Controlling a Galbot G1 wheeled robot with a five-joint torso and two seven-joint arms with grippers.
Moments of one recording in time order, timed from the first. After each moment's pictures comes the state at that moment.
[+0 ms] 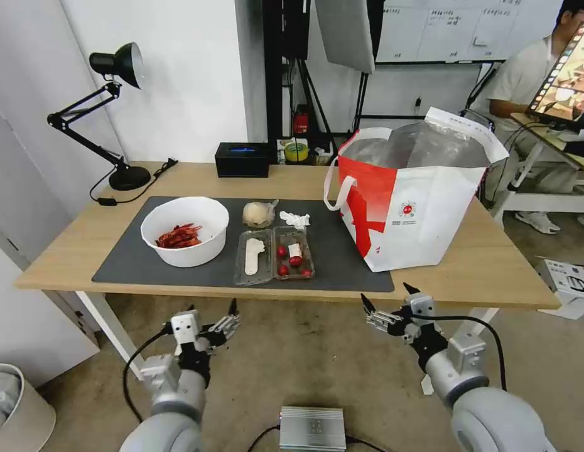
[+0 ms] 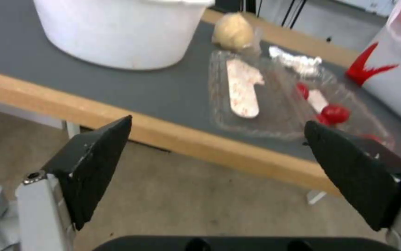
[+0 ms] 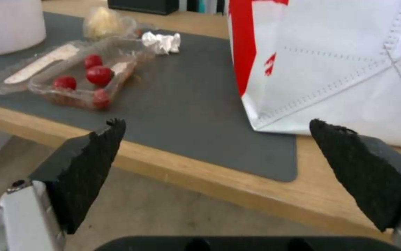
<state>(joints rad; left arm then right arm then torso) 1.61 -1.52 -0.40 -2.31 -0.29 0.37 -0.24 -1.56 1.11 0.47 2.27 0.33 -0.35 0.06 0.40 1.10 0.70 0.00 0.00</state>
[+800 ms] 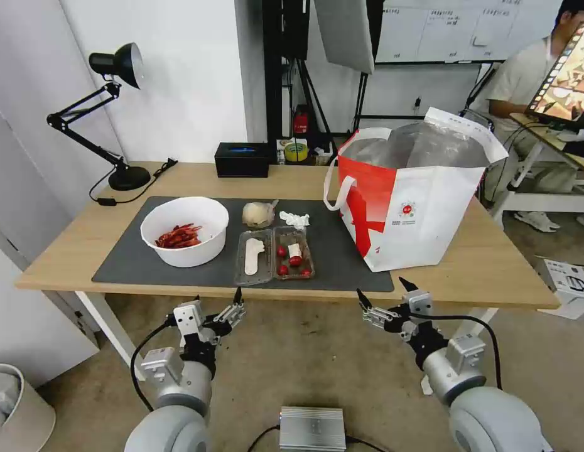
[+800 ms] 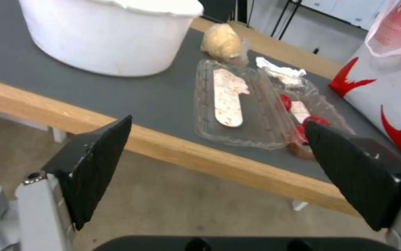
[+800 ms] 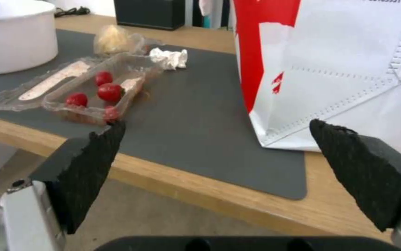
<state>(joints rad) 1.61 -1.54 -0.39 -2.32 -0.32 0.36 -0.22 -1.55 1.12 0.46 2.27 0.32 -0.31 0.05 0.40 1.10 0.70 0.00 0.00</state>
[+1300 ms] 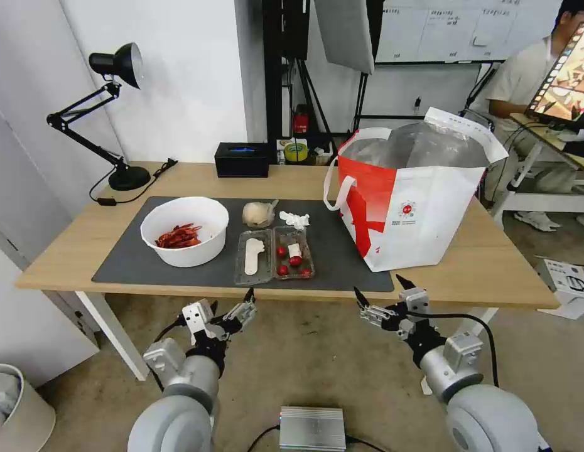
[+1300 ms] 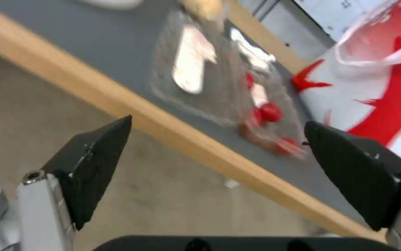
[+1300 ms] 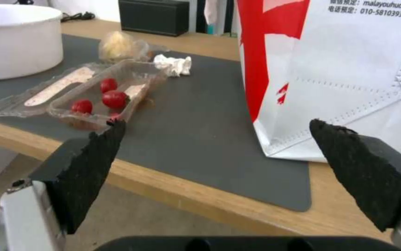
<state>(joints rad) 1.54 -1.52 -0.39 -2.32 -0.75 0.47 -0.36 -1.54 1.11 0.45 2.27 0.32 -0.30 0.05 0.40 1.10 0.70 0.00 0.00</state>
